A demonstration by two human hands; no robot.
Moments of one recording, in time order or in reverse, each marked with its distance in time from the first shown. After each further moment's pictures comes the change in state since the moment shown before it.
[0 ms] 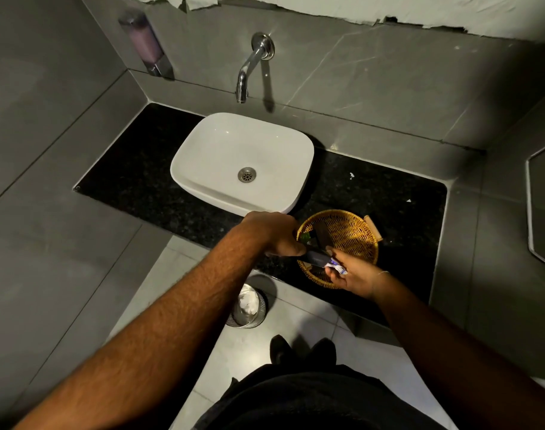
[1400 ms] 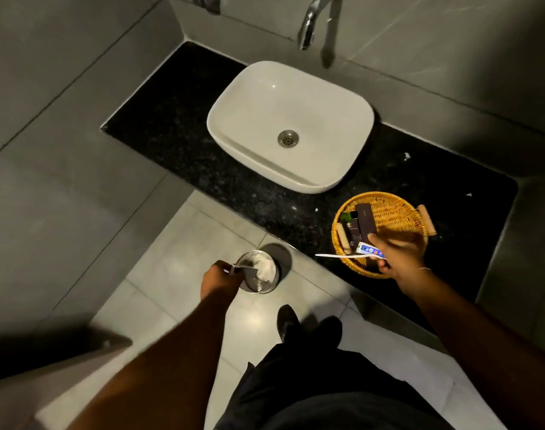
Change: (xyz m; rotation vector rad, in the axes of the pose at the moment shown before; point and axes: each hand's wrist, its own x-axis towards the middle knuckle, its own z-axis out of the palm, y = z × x) left_hand -0.013 -0.159 0.272 -1.231 0.372 -0.858; right_hand 0.043 0.013 0.013 -0.335 0.451 -0.324
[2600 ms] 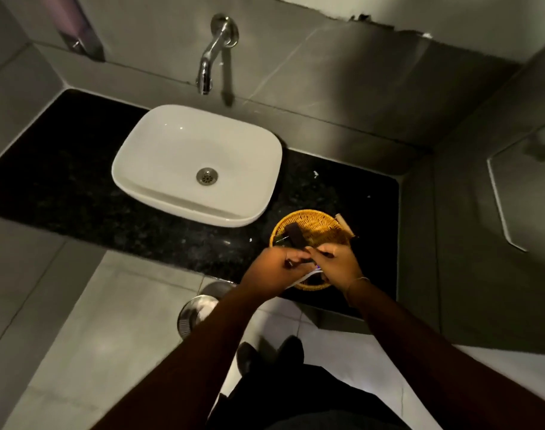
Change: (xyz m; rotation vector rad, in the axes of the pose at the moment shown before) left_hand -0.082 0.175 0.100 0.114 -0.756 1.073; right_hand -0.046 -0.019 -0.006 -0.256 0.076 -0.410
